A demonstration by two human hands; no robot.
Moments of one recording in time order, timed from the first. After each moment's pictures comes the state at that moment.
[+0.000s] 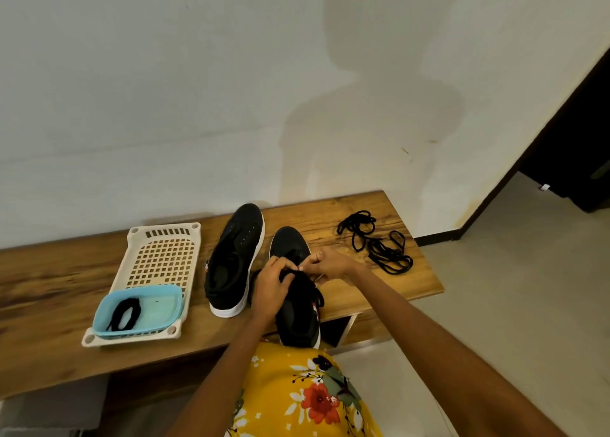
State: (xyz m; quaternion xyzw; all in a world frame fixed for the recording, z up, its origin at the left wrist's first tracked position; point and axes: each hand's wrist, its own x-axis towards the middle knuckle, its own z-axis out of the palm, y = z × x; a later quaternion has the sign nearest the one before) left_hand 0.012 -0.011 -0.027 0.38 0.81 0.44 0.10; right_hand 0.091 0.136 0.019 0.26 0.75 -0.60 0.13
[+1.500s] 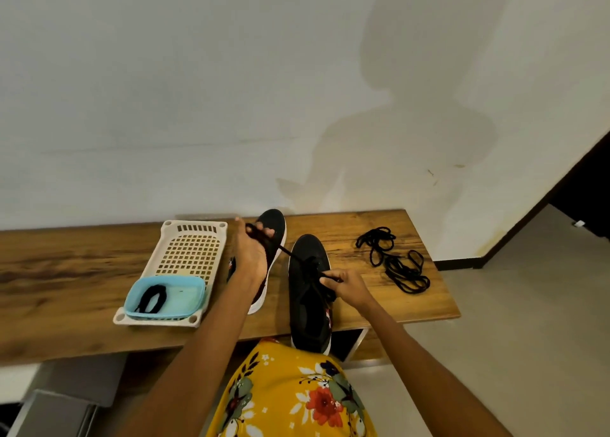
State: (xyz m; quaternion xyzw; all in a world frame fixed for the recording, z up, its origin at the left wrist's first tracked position) left_hand -0.034 -0.020 0.075 -0.09 0.40 0.89 0.23; right_hand 0.106 0.122 -0.026 0.27 0.79 -0.55 -0.05
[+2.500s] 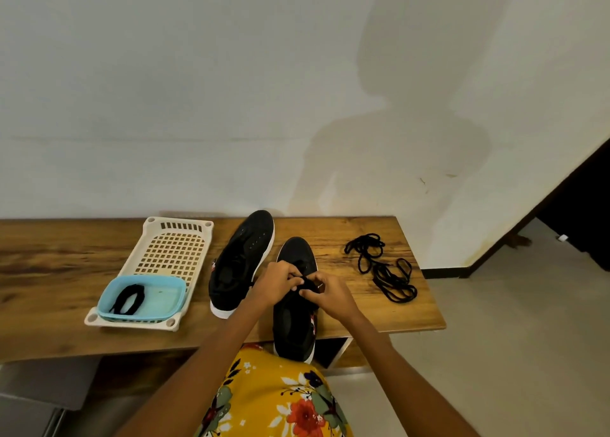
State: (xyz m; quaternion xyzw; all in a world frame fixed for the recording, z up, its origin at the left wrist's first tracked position) left_hand -0.008 0.003 0.005 0.39 0.84 0.29 0.21; right_hand 0.108 0.115 -0.013 0.23 0.87 -0.43 -0.06
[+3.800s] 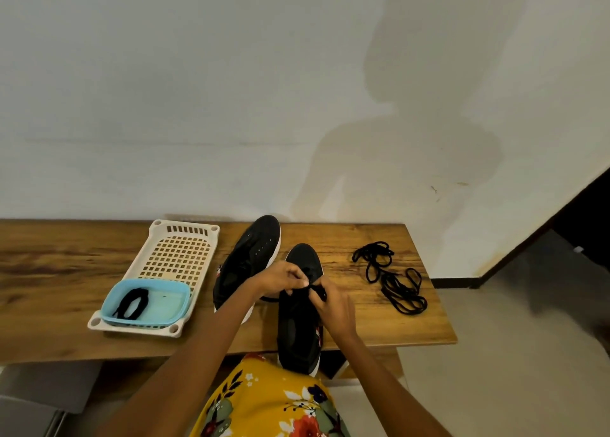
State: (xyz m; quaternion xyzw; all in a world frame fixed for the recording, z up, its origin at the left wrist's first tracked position) left_hand -0.043 0.007 0.015 0.36 0.76 0.33 0.43; right_hand 0.101 0.097 -0.027 0.28 0.90 -0.30 -0.14
